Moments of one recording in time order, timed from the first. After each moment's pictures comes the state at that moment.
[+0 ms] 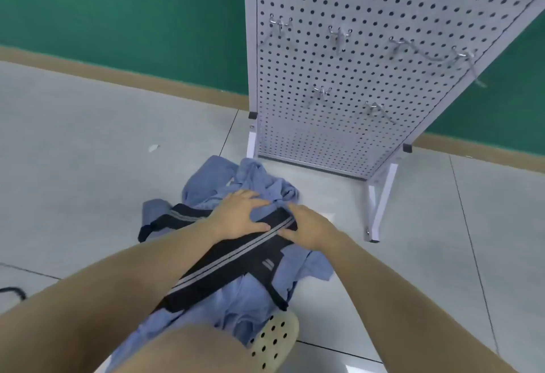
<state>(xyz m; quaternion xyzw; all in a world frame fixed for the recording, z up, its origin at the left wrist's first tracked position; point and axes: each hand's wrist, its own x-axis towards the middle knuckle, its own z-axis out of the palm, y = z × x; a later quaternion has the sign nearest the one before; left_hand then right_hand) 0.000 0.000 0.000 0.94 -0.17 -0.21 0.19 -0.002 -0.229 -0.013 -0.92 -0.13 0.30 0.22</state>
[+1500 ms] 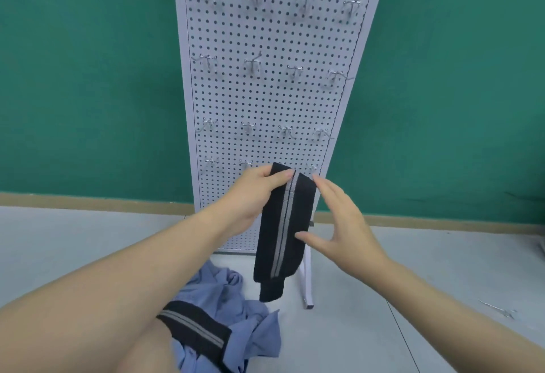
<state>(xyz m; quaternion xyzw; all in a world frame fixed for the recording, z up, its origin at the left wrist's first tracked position) -0.053 -0.137 0.360 0.64 -0.12 -0.18 0.74 -0.124 -0.334 0.319 -0.94 -0.13 -0.18 0.25</state>
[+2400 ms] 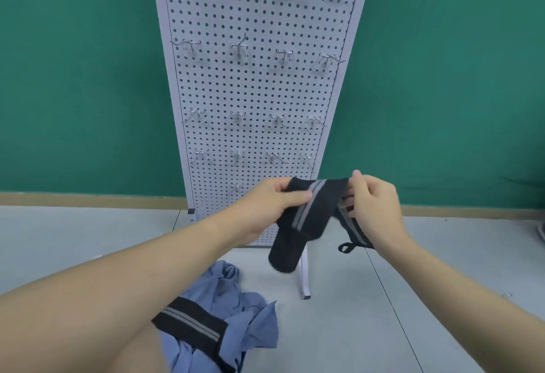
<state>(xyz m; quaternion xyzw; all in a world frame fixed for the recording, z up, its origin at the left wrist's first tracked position) -0.067 -0.167 0.337 0.67 -0.17 -0.24 0.68 -0.109 -0.364 0.331 -0.82 0.15 -0.25 0.49</state>
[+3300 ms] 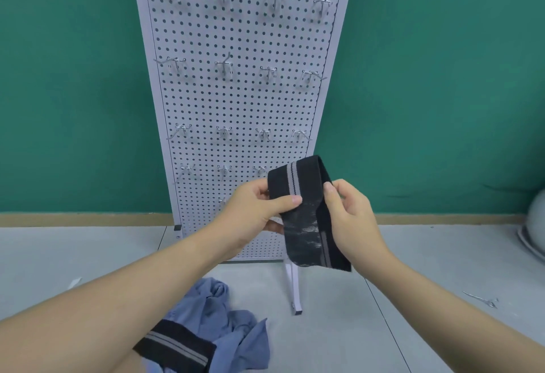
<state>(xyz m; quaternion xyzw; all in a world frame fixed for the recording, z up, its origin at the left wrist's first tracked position) -0.074 -0.164 0.355 0.64 -0.18 -0.16 0.73 -0.127 -0.337 0.349 -0.81 0.01 -0.25 0.53</state>
